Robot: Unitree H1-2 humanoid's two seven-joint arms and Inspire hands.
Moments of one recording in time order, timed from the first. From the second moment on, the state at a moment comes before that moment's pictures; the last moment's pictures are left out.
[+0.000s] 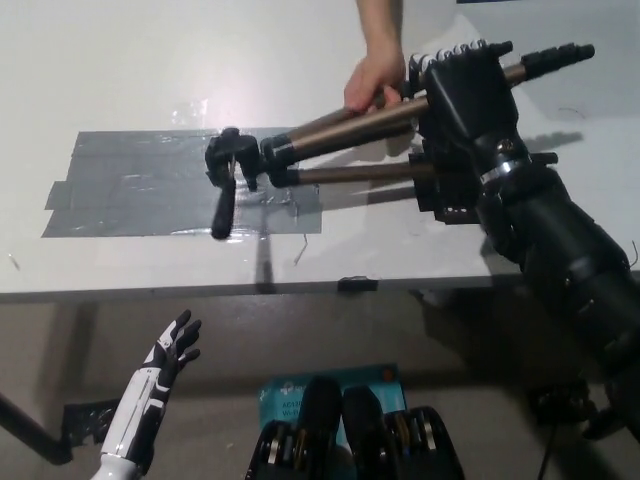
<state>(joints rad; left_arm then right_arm) 0.05 0.18 -0.06 -0.04 0.06 -0.20 -0.09 -1.06 -0.20 0.53 1.07 -0.99 -0.15 -0.72</state>
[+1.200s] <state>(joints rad) 0.05 0.18 -0.06 -0.03 0.06 -0.20 -0.10 -0.82 -0.32 0.50 0.39 -0.69 -0.01 -0.19</state>
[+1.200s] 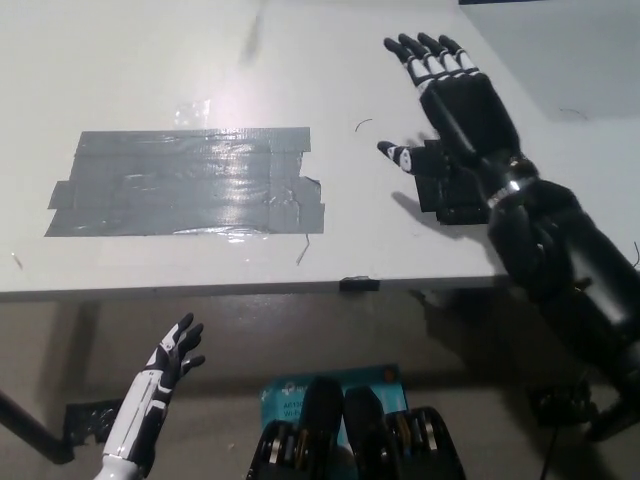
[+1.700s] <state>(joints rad) 0.07 0.17 -0.06 0.00 0.06 -0.19 -0.10 -0.42 -0.46 0.46 -0.11 -0.48 0.05 -0.11</state>
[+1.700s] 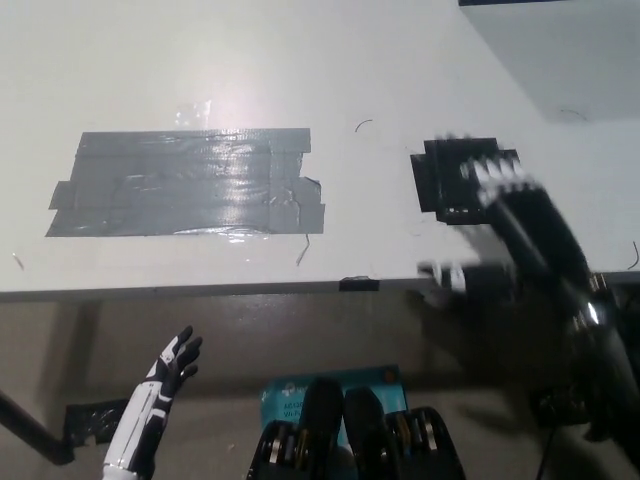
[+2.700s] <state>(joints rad) 0.16 0.17 -0.05 0.00 0.06 -0.21 -0.10 0.12 -0.09 0.21 -0.11 0.09 0.01 -0.01</state>
